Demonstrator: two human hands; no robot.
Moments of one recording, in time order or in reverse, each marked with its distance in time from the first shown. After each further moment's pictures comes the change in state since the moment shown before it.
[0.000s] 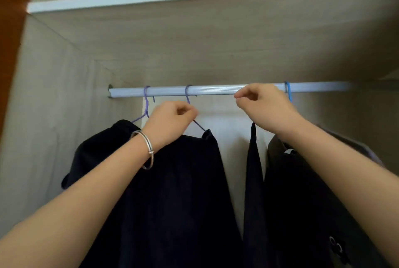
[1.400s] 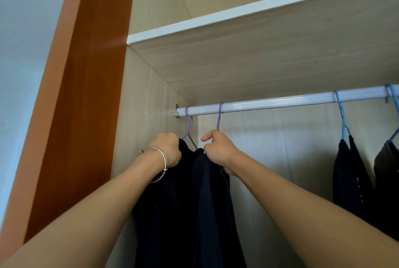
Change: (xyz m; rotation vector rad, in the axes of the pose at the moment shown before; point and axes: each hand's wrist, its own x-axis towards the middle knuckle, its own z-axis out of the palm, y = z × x) left_hand 0.034 -0.141 -0.125 0.804 -0.142 -0.306; right_hand 0.034 -0.096 0.247 0.367 -0.382 0.243
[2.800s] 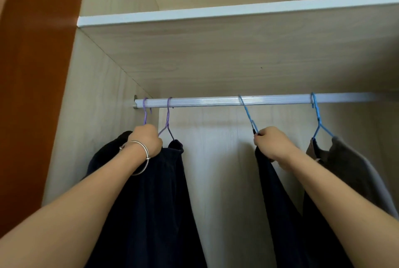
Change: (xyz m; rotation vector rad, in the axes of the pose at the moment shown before) left_hand -0.001 0.047 0.018 -0.251 0.018 -0.038; right_hand -0.062 0.056 -0.173 -0.419 0.371 0.161
